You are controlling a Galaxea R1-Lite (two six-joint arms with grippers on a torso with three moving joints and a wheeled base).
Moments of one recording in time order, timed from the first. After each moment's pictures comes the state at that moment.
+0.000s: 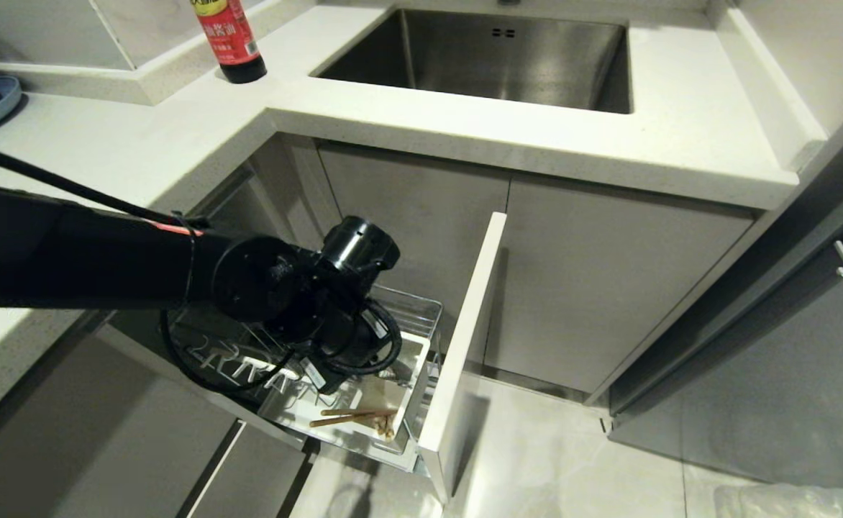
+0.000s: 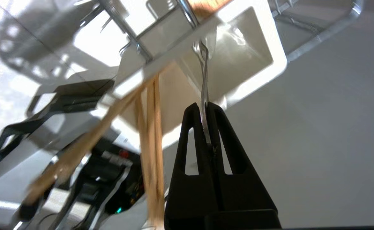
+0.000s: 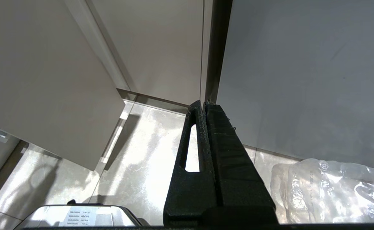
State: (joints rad) left arm -0.60 1.92 -1.38 0.48 0.26 -1.17; right arm 0.01 0.00 0.00 0.00 0.00 0.02
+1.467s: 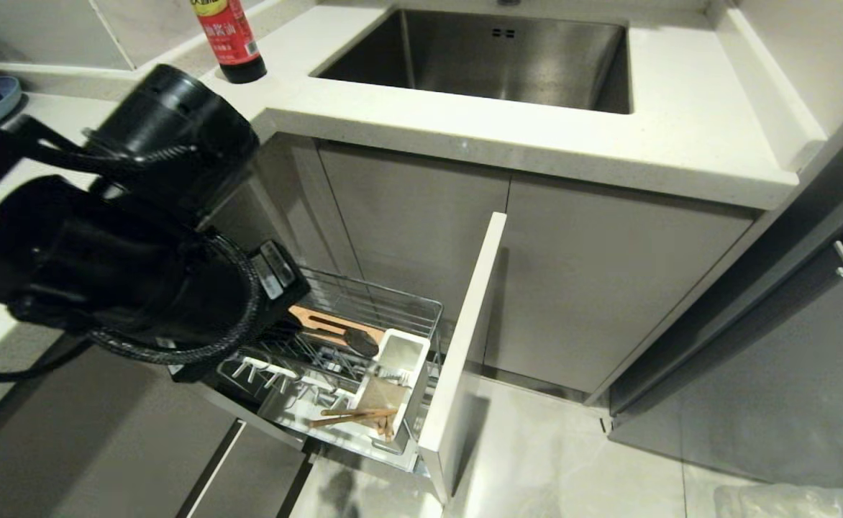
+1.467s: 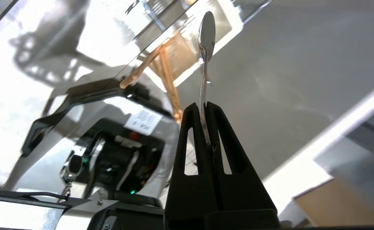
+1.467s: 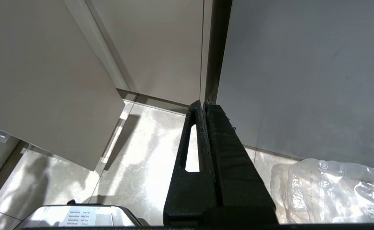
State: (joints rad) left arm -0.66 1.54 -1.49 0.84 0.31 -1.14; right arm 0.01 0.00 0.00 0.00 0.00 0.02
